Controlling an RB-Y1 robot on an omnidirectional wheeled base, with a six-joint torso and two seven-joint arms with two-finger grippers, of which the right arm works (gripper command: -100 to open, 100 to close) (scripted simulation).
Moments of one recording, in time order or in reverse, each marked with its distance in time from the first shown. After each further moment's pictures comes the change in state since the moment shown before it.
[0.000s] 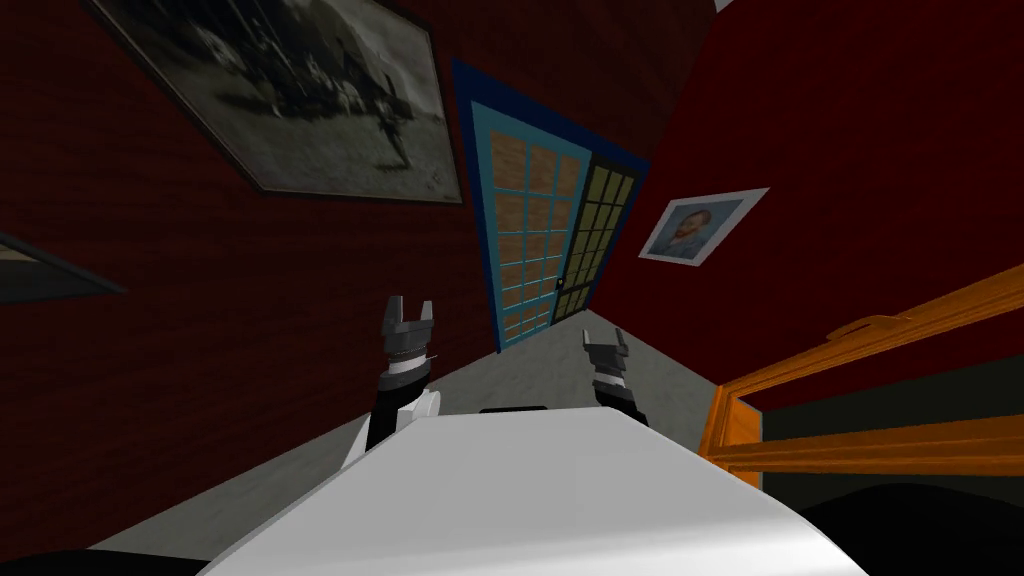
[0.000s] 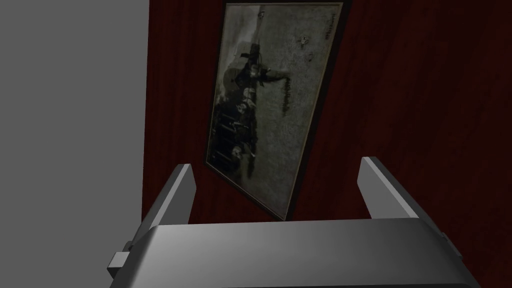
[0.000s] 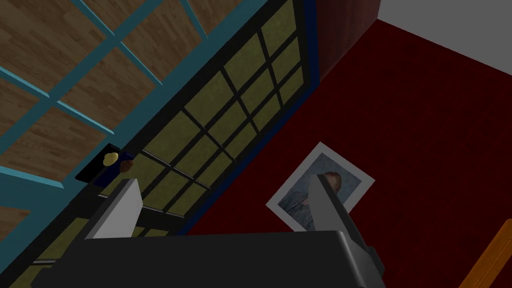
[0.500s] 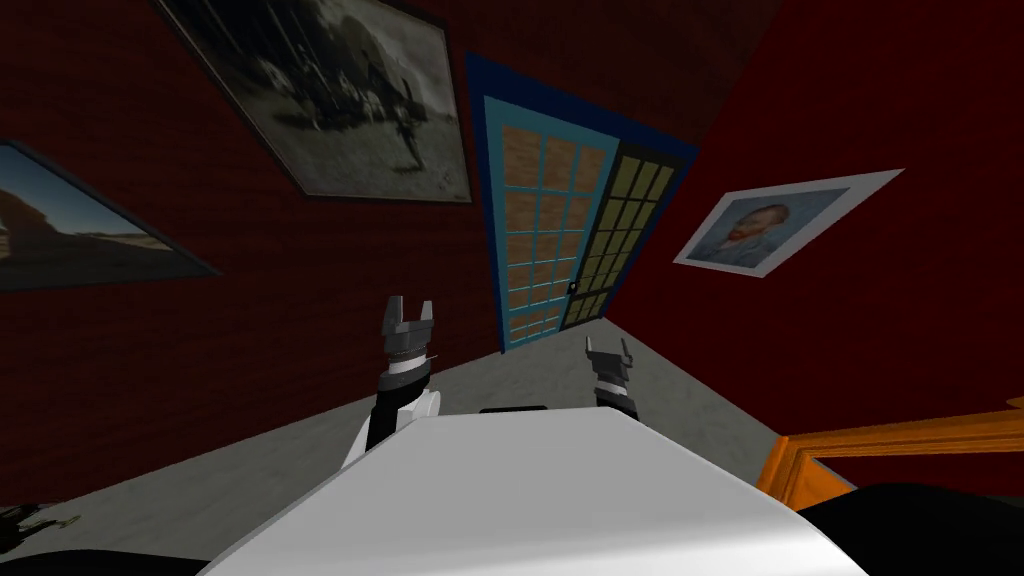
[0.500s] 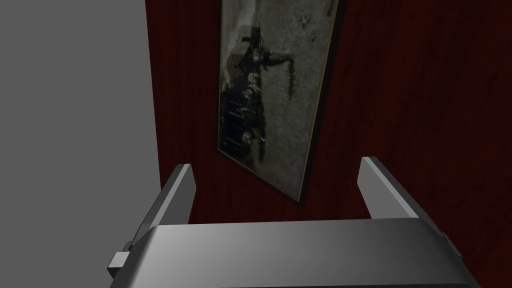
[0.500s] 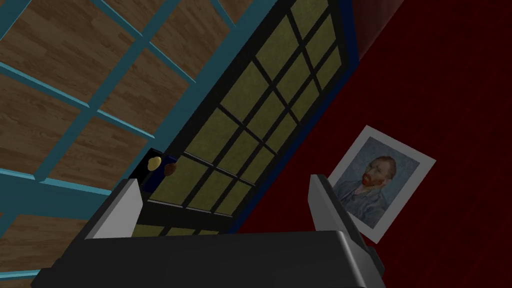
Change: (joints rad) arm 0.022 0.003 0.012 0.072 -0.081 -0.058 -0.071
